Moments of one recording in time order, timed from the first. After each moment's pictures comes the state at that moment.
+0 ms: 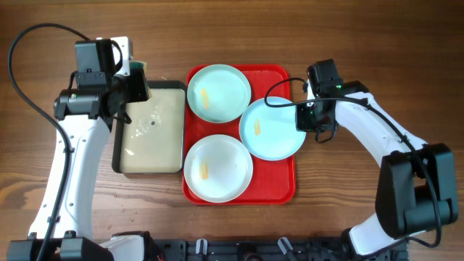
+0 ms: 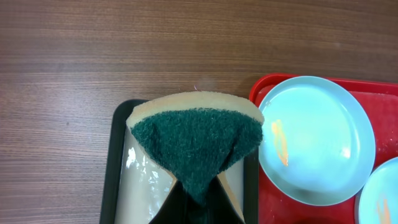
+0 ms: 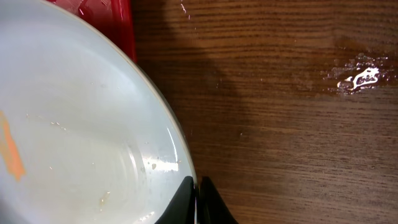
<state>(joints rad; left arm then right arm) 0.03 1.43 1.23 -0.71 0.07 -0.06 0.22 1.75 1.10 -0.76 -0.06 0.24</state>
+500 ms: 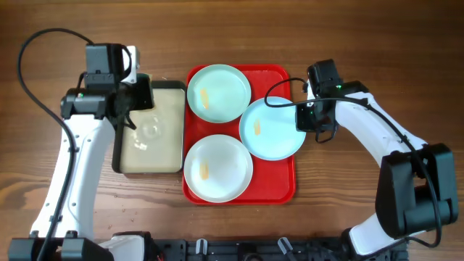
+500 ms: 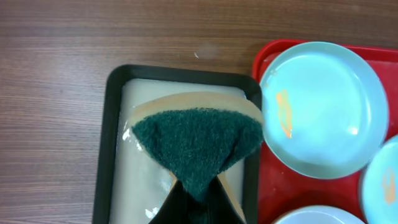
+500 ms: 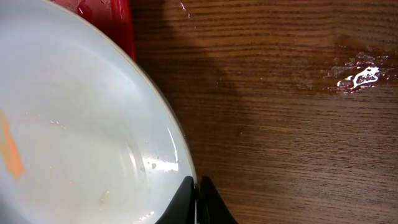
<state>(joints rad) -0.01 1.43 1.23 -0.81 0.01 -0.09 0.22 1.75 1.10 -0.76 -0.06 0.24</state>
